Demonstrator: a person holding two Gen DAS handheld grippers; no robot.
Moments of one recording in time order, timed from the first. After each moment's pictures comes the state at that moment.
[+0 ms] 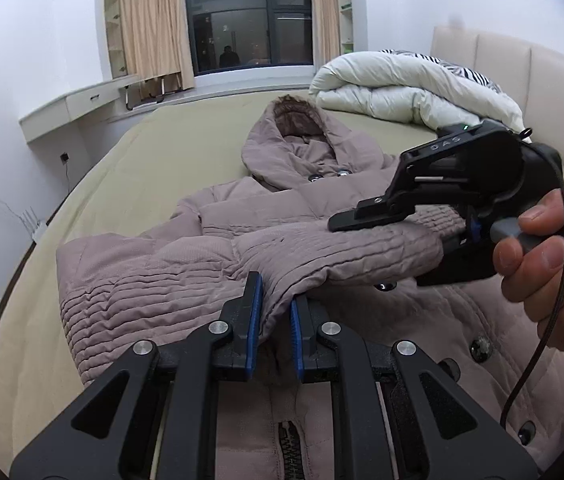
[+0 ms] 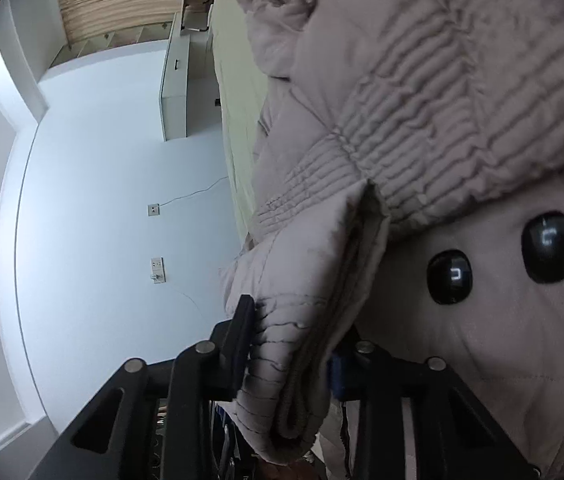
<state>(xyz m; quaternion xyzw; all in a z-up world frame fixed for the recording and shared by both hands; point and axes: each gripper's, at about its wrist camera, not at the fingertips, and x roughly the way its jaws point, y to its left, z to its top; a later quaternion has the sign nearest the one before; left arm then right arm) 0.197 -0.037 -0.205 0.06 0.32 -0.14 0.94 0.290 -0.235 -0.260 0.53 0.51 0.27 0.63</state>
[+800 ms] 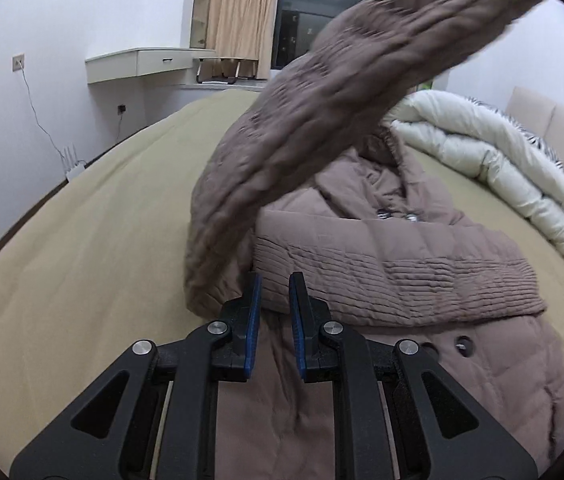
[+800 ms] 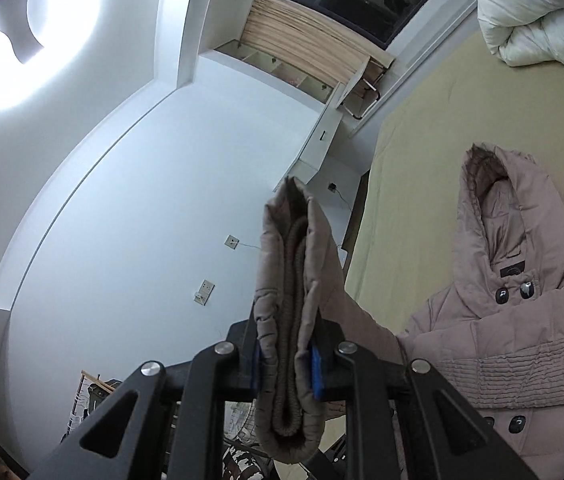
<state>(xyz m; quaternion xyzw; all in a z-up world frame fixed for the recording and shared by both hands) 0.250 -0.003 -0.220 -0.04 0.32 -0.02 0.95 0.277 -0.306 0.026 0.41 0.27 0.36 0.79</state>
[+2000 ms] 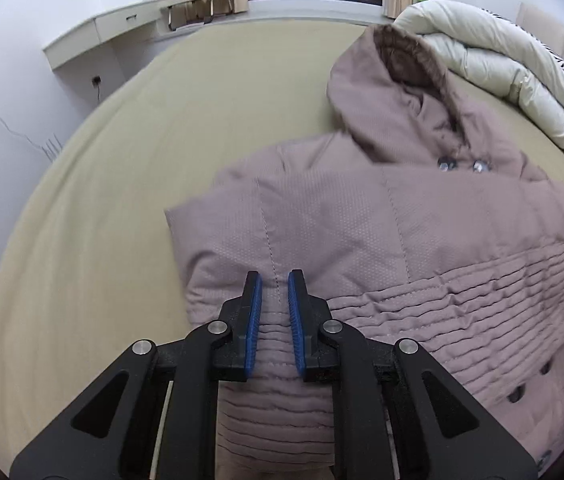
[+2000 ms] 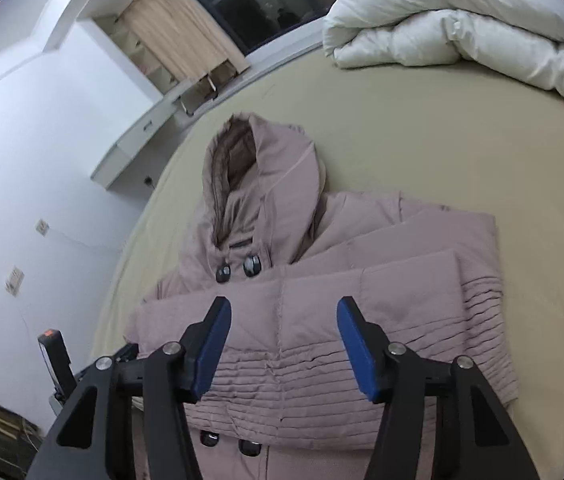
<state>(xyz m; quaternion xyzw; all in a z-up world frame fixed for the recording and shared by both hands) 0.396 -0.003 -0.264 0.04 0.45 -0.03 0.89 0.313 -0.375 -0.172 0.24 0.40 0.07 0.88</state>
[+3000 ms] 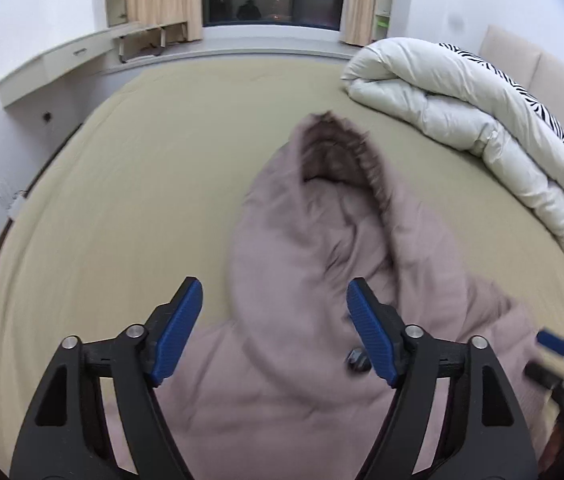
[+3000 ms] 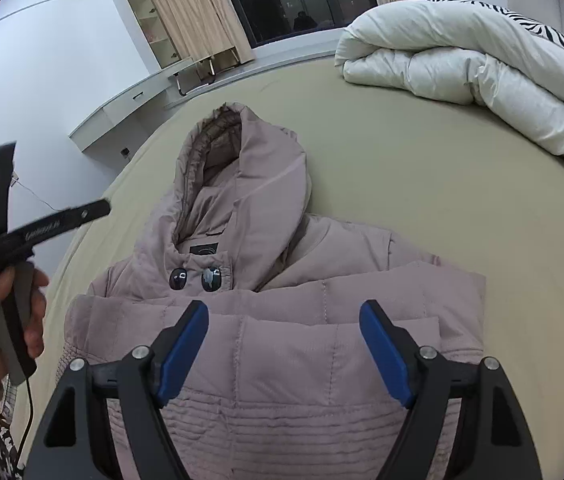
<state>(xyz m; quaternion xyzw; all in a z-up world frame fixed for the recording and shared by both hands) 0.537 -0.096 -0.166 0.02 0.41 -0.12 0.90 0.350 -0.368 -0.173 0.14 0.39 0.05 0.91</state>
